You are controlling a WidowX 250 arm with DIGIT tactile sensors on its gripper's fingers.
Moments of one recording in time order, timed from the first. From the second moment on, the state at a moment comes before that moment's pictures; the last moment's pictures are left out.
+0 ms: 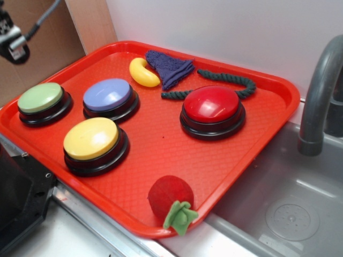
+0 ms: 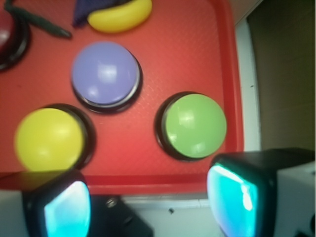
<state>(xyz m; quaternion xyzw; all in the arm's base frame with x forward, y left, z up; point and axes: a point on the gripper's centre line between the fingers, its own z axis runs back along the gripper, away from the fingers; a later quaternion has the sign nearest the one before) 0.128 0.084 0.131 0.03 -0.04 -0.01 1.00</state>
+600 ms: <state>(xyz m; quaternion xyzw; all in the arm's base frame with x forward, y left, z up) 0.161 0.103 0.063 0.03 -0.03 -0.04 1.00</state>
